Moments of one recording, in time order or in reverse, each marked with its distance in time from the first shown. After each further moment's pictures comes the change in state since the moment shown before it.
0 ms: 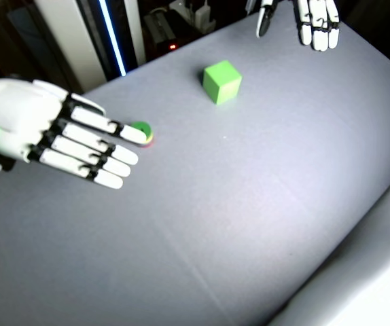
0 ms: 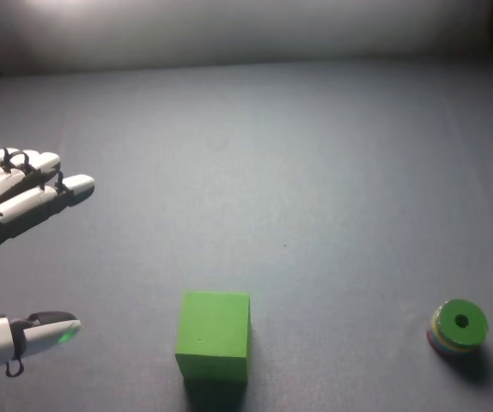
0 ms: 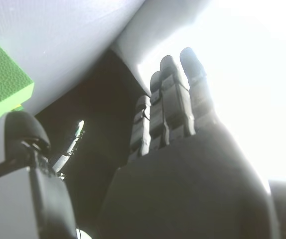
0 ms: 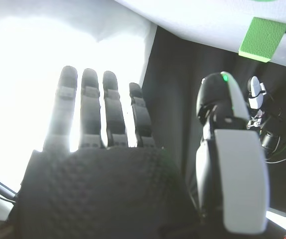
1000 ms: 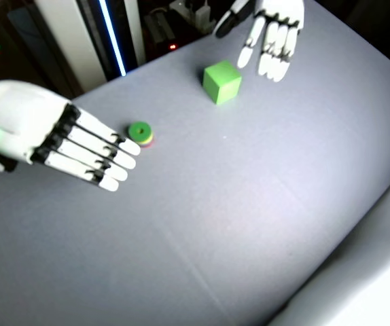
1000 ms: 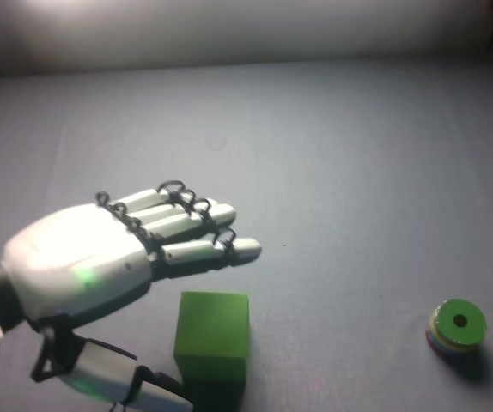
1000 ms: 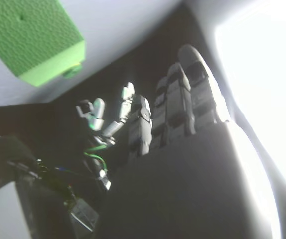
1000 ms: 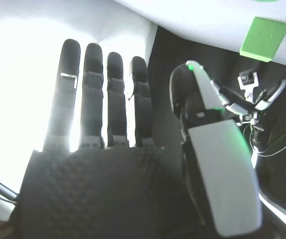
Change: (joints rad) left arm -0.364 -0.158 0.136 0.529 0.448 -0.213; right arm 0.007 -0.005 0.005 0.001 -0.006 0.004
